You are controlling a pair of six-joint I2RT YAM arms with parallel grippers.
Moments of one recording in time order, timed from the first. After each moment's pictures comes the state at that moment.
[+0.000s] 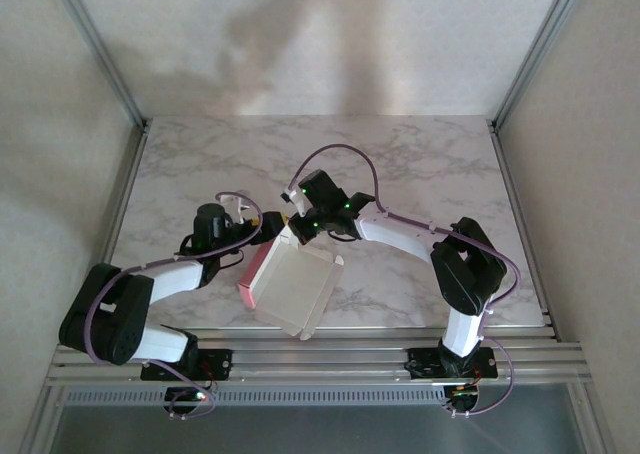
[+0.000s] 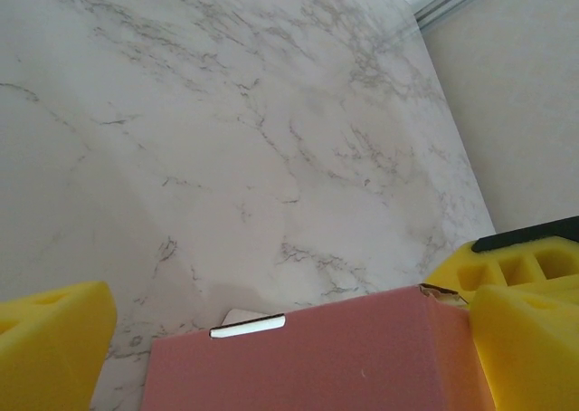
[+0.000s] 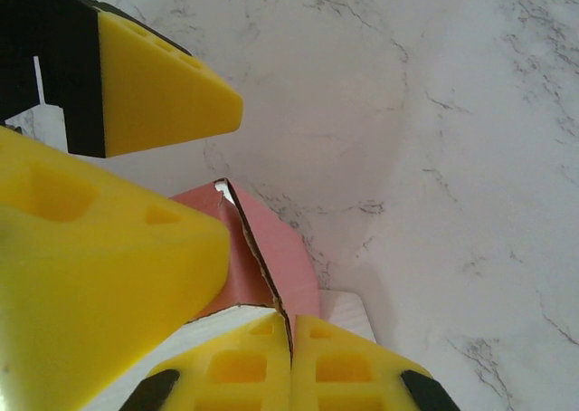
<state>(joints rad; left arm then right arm) -0.26 1.39 0.42 0.55 0.48 -0.66 0.85 1.80 1.31 -0.36 -0.18 0.09</state>
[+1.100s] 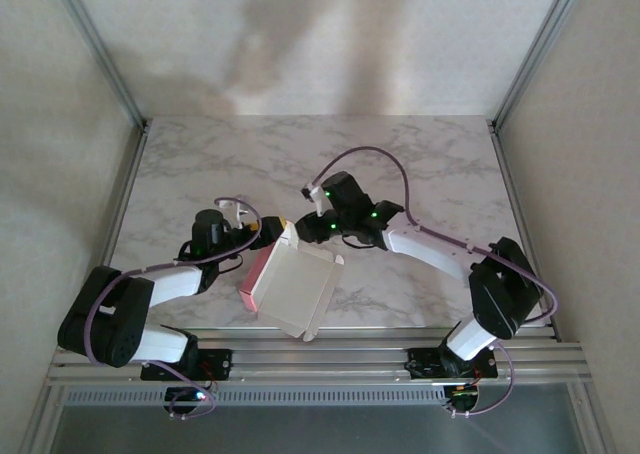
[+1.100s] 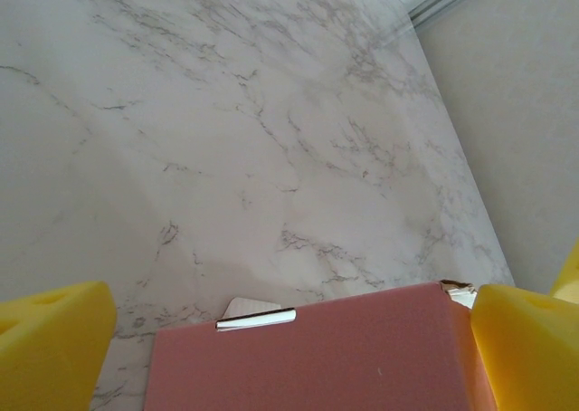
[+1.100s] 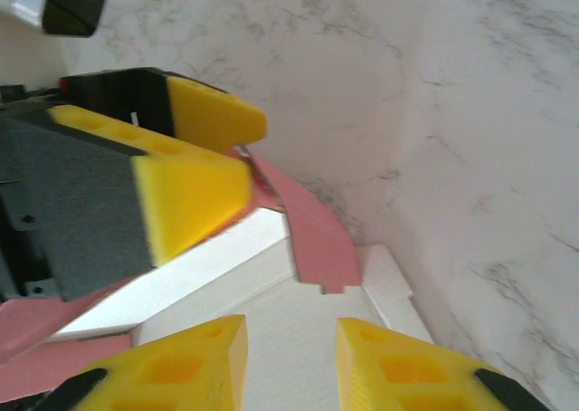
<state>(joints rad) -0.26 1.38 0.37 0.60 0.48 -0.66 0.80 1.57 1.12 -0.31 -0.26 0.29</state>
